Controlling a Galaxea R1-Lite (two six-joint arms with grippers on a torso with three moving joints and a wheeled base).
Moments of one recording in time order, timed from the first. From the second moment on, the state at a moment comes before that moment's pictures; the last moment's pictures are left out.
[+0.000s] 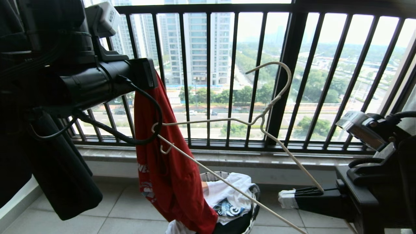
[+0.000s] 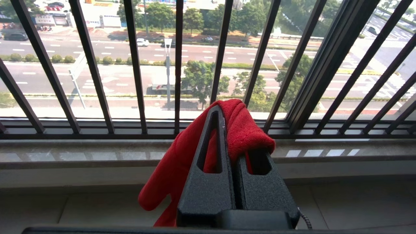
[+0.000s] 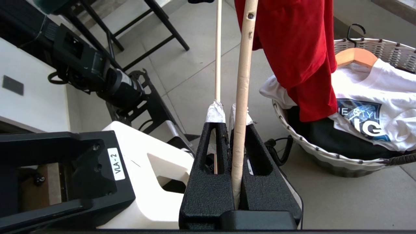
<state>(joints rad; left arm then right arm) -0.52 1.54 -1.28 -0.25 0.30 -0.15 0.64 1.25 -0.82 0.00 0.49 0.20</state>
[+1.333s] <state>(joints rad) -0.61 1.58 -1.38 -0.09 0.30 0.01 0.64 1.27 -0.82 -0.06 0.38 0.16</state>
